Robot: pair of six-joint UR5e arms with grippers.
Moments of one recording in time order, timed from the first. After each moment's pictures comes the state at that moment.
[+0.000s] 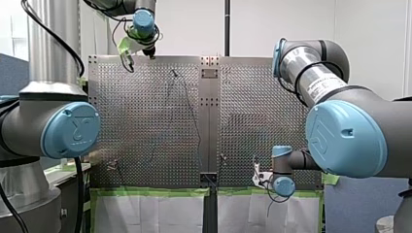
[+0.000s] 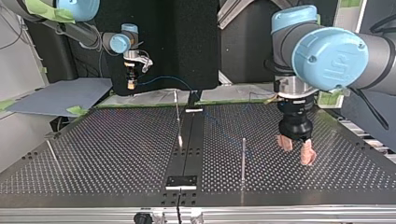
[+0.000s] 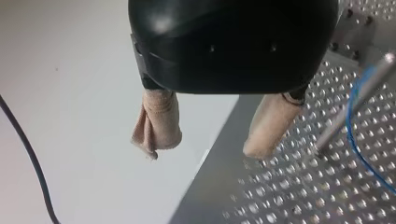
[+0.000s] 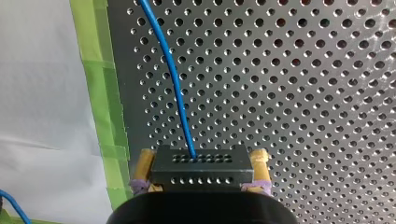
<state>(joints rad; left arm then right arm) -0.23 -1.55 -1.46 -3.37 -1.97 -2.08 1.90 -0.54 1.73 -1.04 1.65 1.59</state>
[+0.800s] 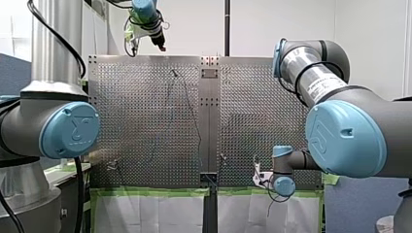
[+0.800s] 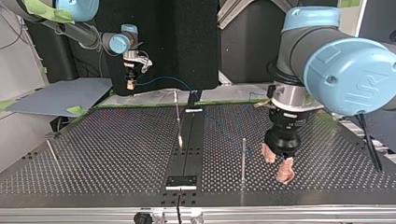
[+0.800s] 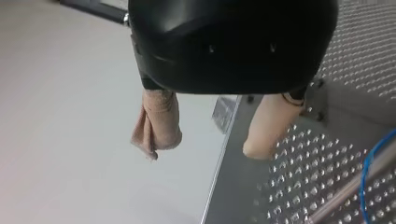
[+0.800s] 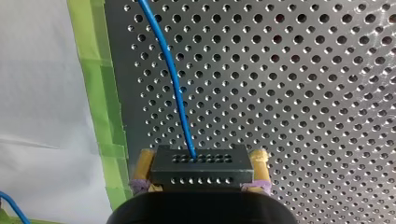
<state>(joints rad) -0.25 -1.60 -1.25 -3.57 -1.77 -1.87 1.89 -0.54 1.72 -1.04 1.65 1.59</state>
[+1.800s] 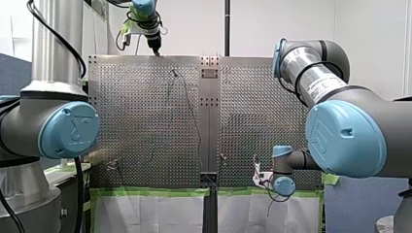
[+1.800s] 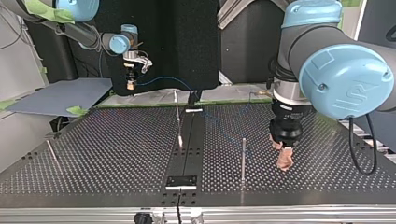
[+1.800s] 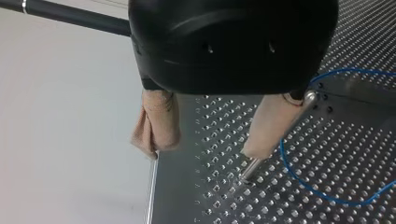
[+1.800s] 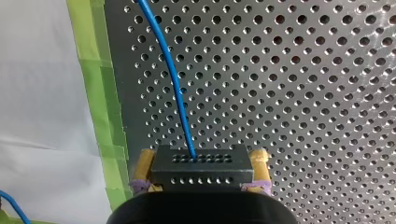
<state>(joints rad) -0.25 -1.61 -1.26 -3.68 -1.85 -1.62 1.89 -0.54 1.72 -1.04 1.64 1.59</state>
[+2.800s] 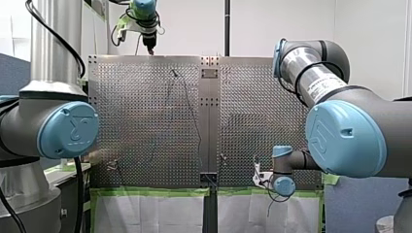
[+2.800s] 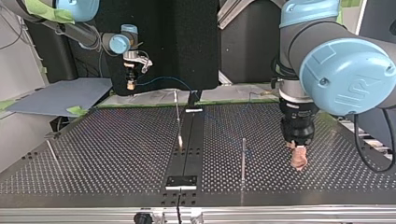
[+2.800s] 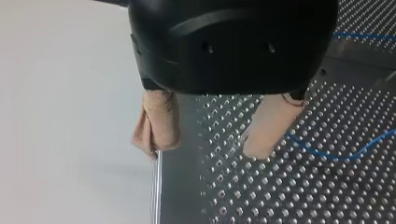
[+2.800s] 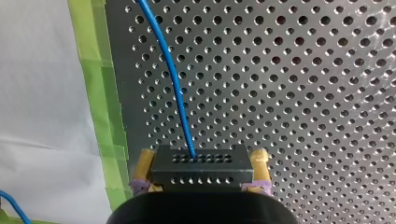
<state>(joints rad) -0.26 -1.60 -1.26 -3.68 -1.98 -1.58 1.89 -0.54 1.72 -1.04 1.64 1.59</state>
